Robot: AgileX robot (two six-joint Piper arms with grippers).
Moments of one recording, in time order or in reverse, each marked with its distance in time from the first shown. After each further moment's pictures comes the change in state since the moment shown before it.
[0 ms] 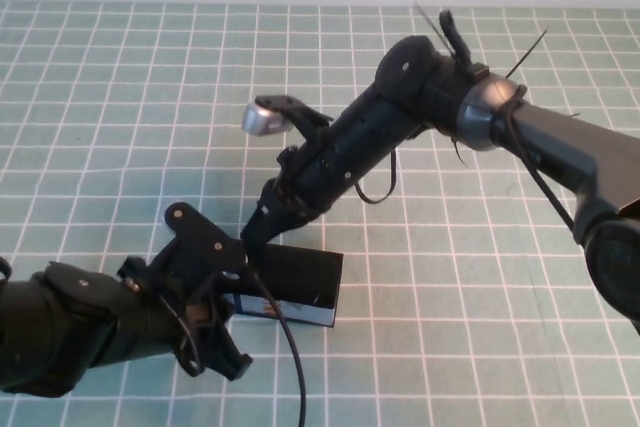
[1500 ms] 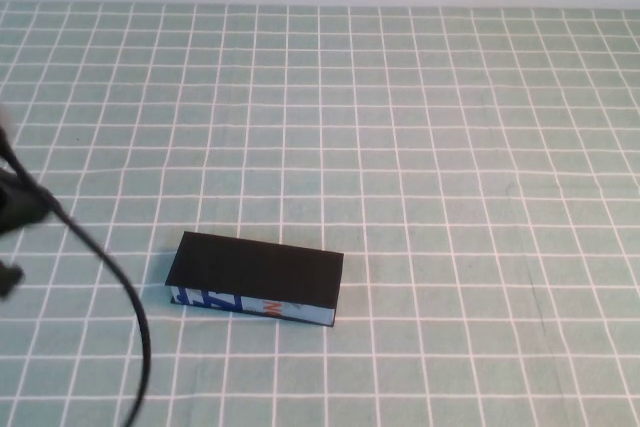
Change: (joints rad) right arm -0.122 -0.840 -0.018 -0.411 0.053 0.194; left arm 0.493 -0.583 -0.374 1.041 0.981 -0.676
